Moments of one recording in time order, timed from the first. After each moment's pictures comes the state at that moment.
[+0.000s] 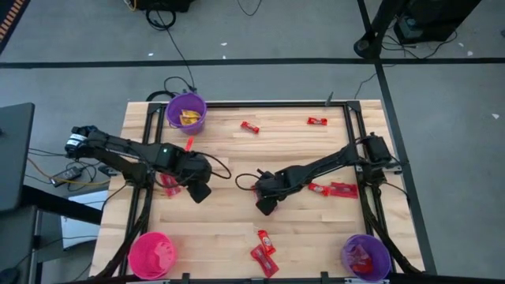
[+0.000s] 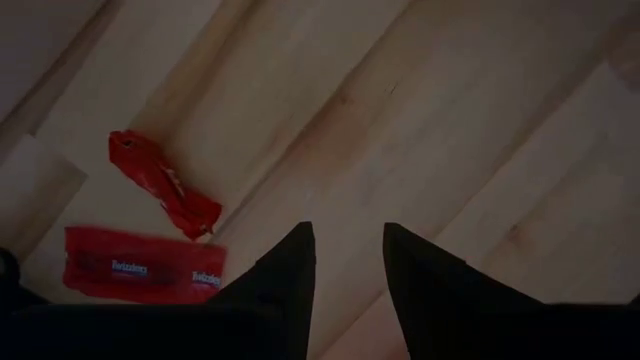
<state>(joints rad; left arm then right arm) -0.20 1.30 1.11 -1.16 -0.03 -0.94 0.19 1.96 1.26 -0.61 0.00 0.97</state>
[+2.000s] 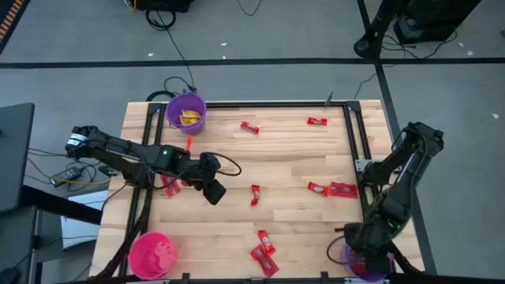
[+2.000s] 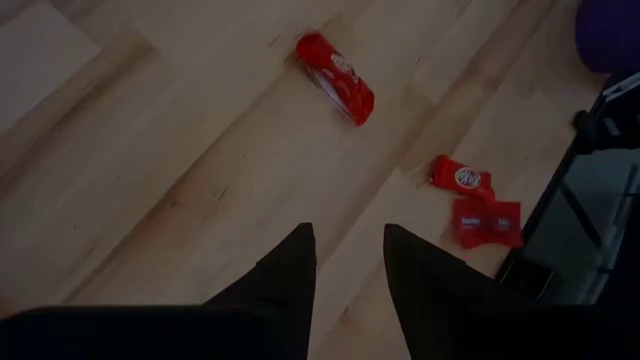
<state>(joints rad) -0.22 1.30 1.11 -0.78 -0.03 -1.03 0.94 1.41 1.26 -1.13 -0.54 1.27</state>
